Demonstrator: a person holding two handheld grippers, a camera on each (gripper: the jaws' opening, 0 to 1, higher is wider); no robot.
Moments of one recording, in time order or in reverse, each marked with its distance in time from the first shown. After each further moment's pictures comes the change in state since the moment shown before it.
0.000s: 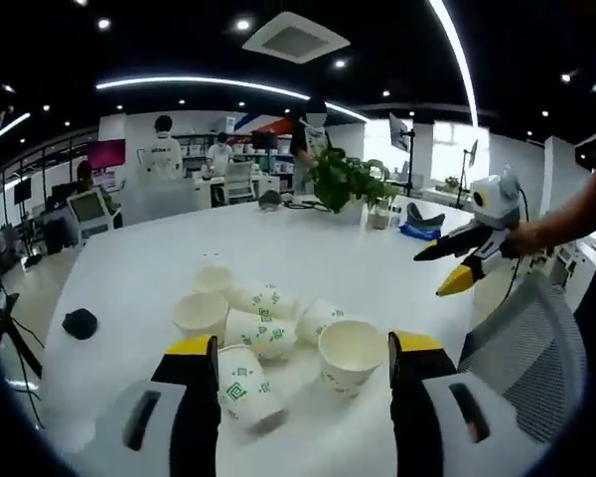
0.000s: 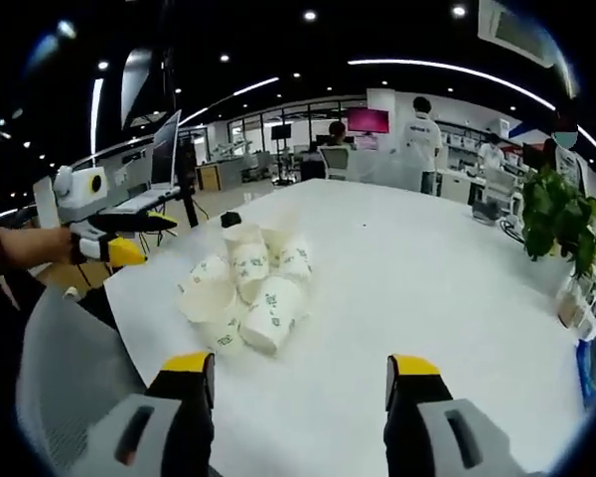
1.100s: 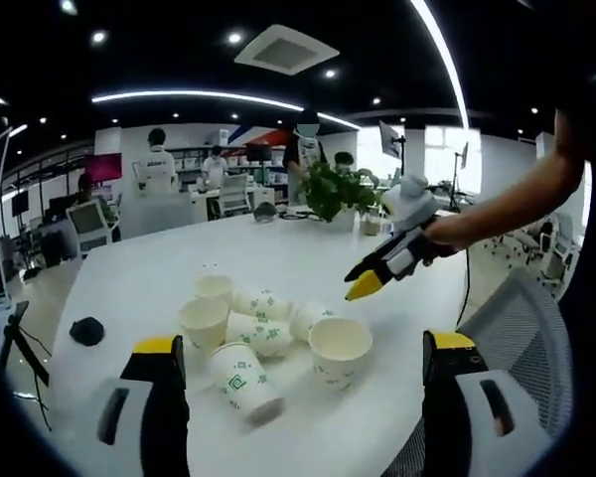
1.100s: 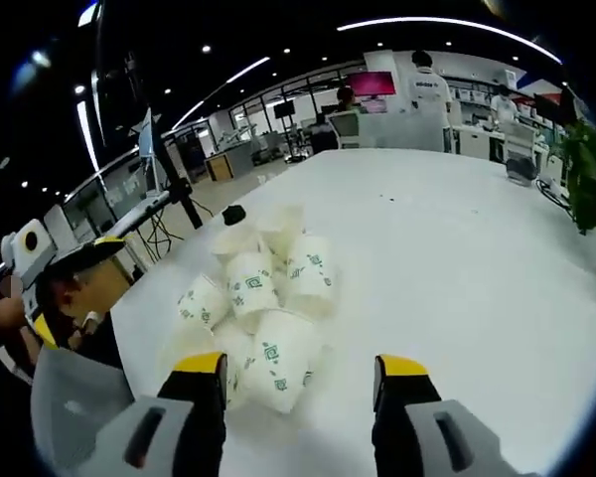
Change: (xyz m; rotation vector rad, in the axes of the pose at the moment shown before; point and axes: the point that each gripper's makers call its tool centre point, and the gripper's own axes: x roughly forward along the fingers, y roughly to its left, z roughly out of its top) left arm -0.021 -0.009 0.003 0.026 -0.031 -0.023; right arm 0.092 -0.004 0.025 0.143 0.120 0.125
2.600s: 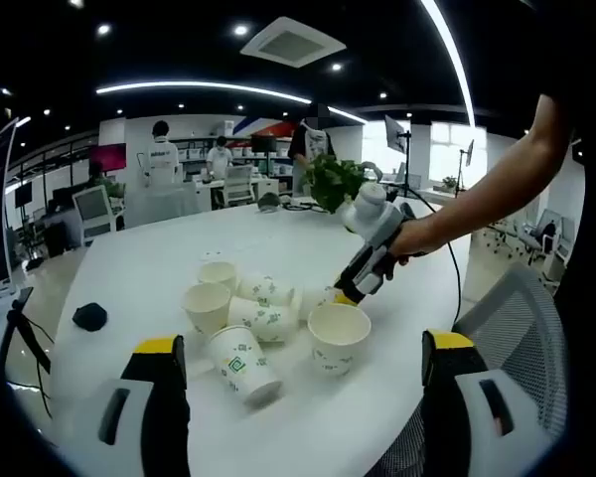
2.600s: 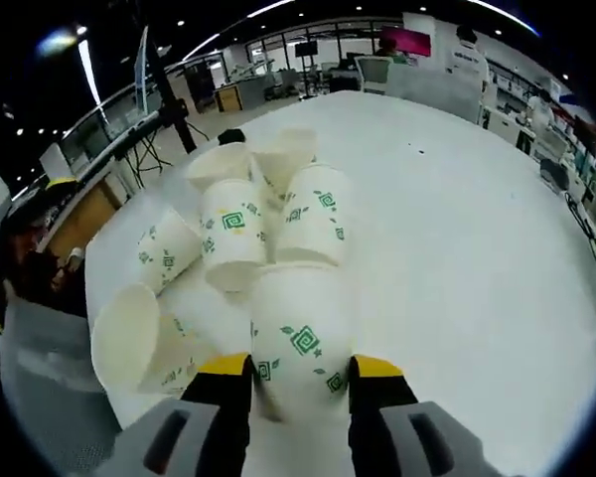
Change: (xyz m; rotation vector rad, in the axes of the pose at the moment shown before) left arm -0.010 0.000 -0.011 -0.018 0.039 0.022; right arm 0.044 -0.012 -0.039 -0.156 0.268 -0.052
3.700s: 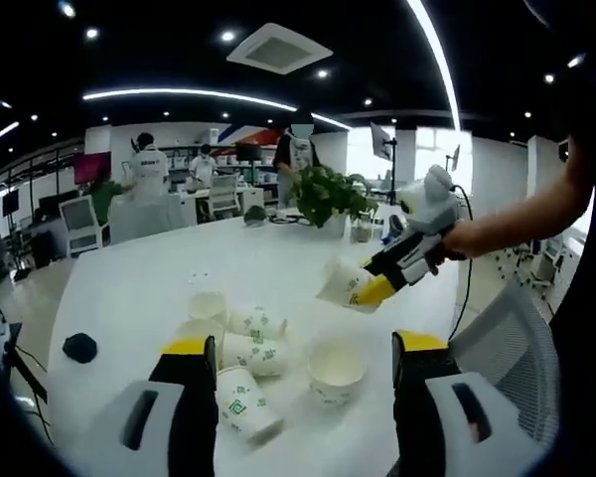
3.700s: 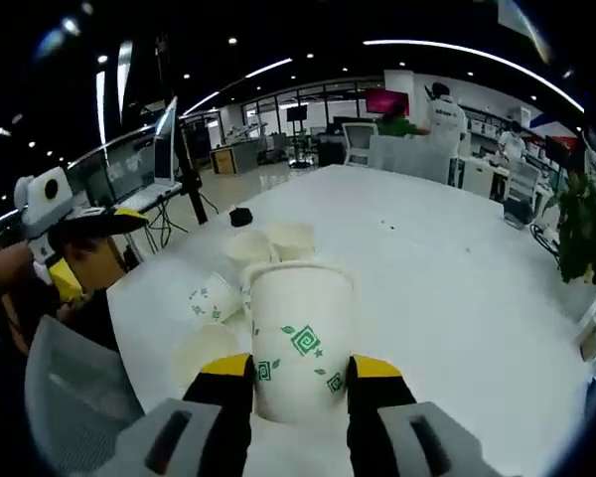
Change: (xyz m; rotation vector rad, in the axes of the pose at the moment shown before) left arm 0.020 0.003 0.046 0.011 -0.035 -0.079; right arm -0.103 0.024 0.033 -0.009 -0.323 -0.042
